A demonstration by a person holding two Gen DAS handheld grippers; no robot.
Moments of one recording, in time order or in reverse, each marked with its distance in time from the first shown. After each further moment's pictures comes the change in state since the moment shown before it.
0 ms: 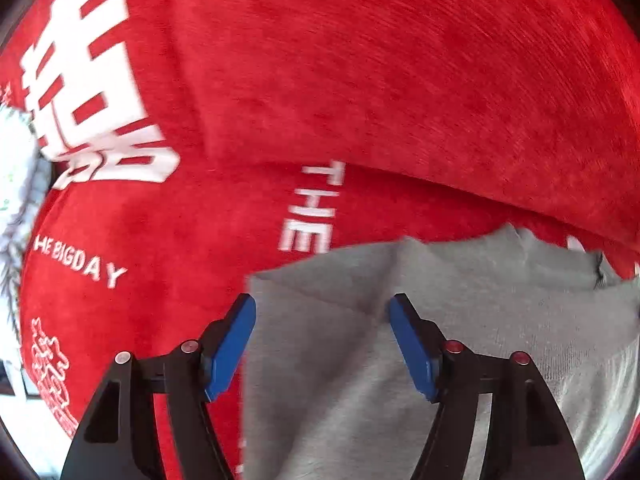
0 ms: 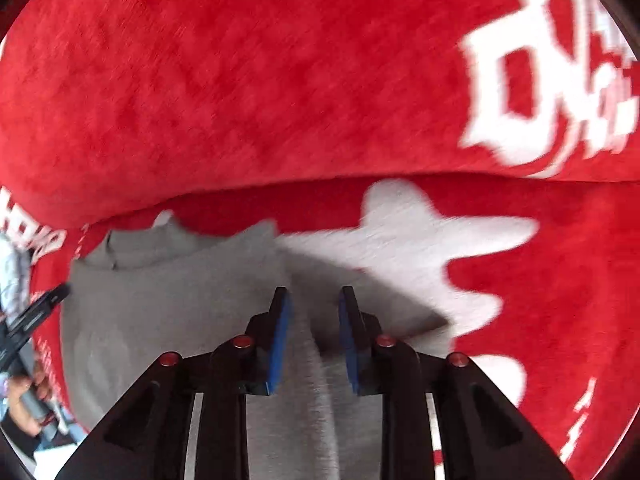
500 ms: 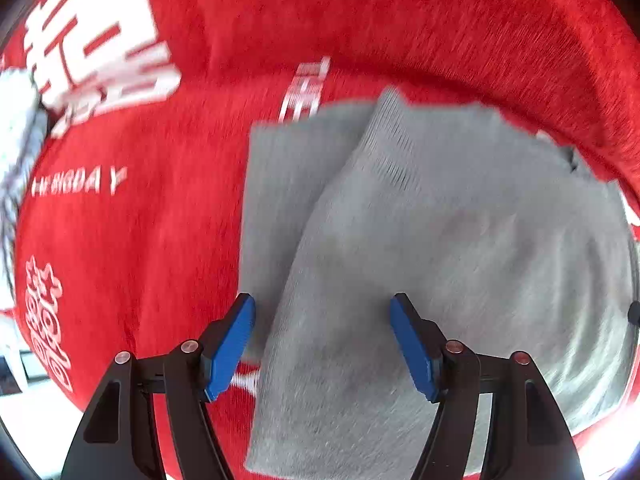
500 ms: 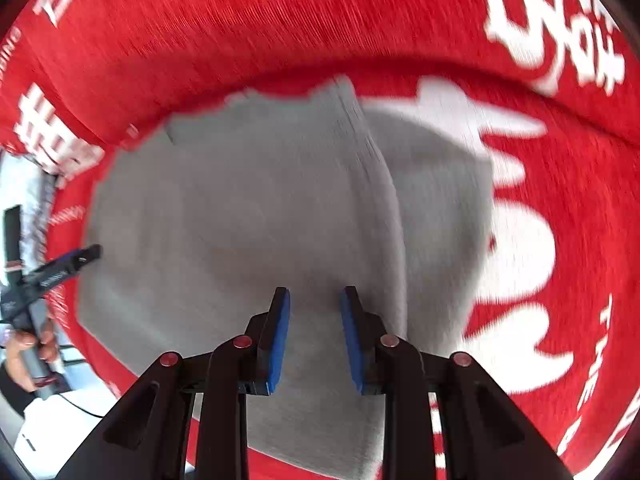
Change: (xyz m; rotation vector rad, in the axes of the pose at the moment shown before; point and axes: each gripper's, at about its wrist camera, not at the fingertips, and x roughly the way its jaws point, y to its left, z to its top) left arm -0.013 0.007 -0.084 0.036 0.149 -0.043; right arm -0.018 0.028 -0.103 -0.135 0.146 0.086
